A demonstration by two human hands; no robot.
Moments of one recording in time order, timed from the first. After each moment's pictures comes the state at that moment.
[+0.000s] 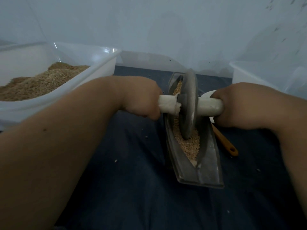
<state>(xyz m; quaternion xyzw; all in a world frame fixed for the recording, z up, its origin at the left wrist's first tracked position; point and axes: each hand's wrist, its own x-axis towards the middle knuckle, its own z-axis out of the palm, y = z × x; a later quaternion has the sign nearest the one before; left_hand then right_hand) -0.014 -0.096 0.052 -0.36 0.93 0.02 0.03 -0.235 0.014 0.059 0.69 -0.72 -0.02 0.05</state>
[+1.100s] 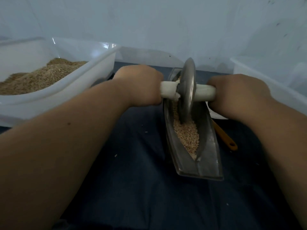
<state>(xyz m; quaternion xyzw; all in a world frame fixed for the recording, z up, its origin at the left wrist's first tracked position) -0.023 -0.111 0.035 -0.39 0.90 -0.13 -0.12 -0.247 -0.009 0.032 0.65 -0.73 0.07 0.22</state>
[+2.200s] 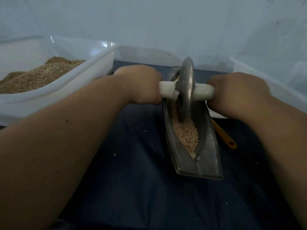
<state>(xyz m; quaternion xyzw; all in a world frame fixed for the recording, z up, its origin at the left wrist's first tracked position) -0.023 -0.108 0.042 -0.40 0.91 -0.07 -0.08 -0.244 -0.009 0.035 0.65 -0.73 0.05 0.22</state>
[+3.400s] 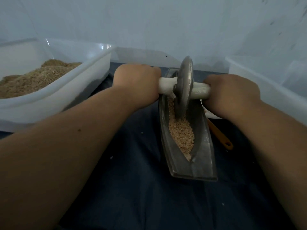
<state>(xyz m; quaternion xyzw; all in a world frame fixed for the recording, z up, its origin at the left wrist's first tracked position) -0.036 -0.105 0.030 -0.44 0.86 -0.20 -0.19 -0.246 -0.016 0.025 0.62 -0.74 0.10 0.24</state>
